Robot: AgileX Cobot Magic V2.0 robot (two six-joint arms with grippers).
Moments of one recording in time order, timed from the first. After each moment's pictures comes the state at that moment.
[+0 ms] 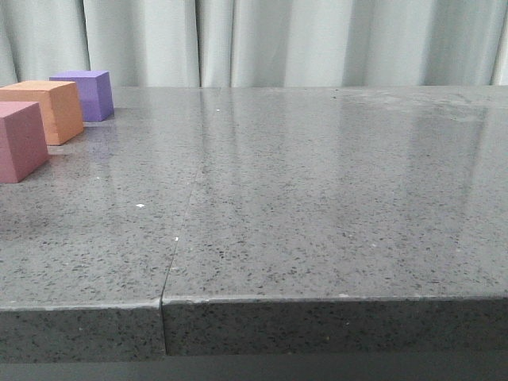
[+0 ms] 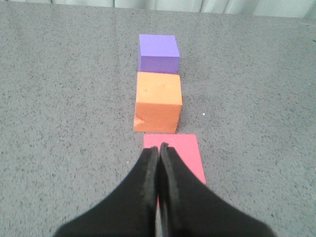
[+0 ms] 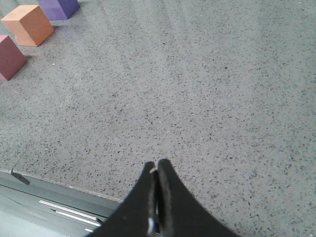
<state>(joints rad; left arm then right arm) -0.21 0.80 -0.74 0.25 0.48 -0.41 0.52 0.33 -0.50 -0.08 0.66 0.38</state>
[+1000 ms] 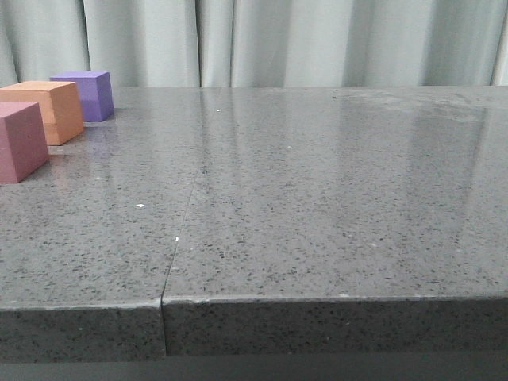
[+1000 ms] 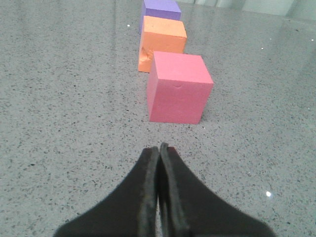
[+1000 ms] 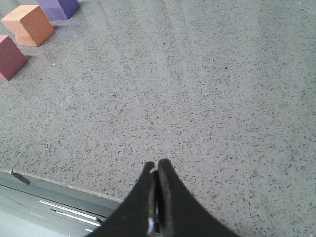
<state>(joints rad) -0.21 0.23 -0.24 0.22 0.41 -0.41 0.52 0.33 -0.50 -0.08 0.66 0.38</state>
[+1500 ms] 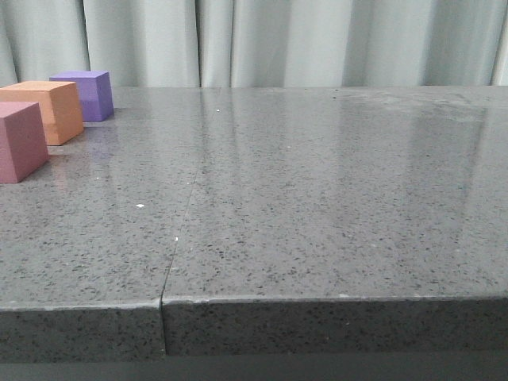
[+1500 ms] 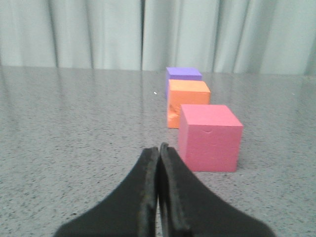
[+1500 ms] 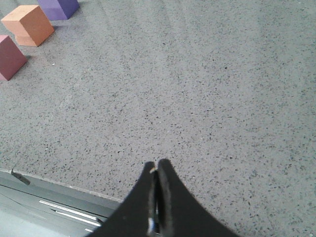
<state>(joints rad) -0.03 0.05 -0.03 0.02 0.08 -0.08 0.52 0.33 -0.50 -0.08 0.66 0.38</state>
